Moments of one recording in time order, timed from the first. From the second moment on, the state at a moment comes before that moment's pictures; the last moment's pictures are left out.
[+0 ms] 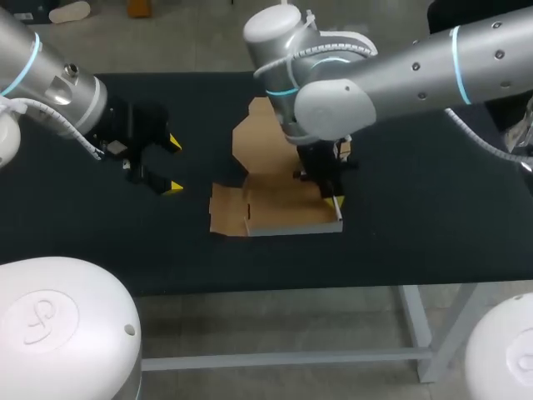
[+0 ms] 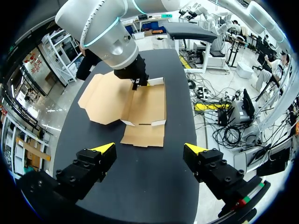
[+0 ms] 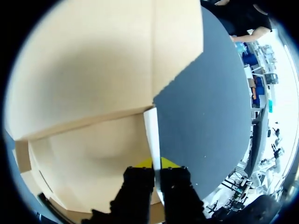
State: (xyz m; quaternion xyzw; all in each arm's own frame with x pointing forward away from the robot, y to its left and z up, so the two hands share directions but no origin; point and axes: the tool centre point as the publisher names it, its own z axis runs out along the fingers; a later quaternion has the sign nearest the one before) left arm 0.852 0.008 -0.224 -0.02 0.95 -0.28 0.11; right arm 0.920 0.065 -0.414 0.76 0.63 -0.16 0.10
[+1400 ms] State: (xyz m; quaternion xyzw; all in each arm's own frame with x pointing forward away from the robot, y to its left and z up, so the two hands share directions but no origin) left arm 0.852 0.008 -0.224 -0.02 0.95 -0.28 0.11; right arm 0.904 0.071 -0.414 0.69 0.72 0.00 0.00
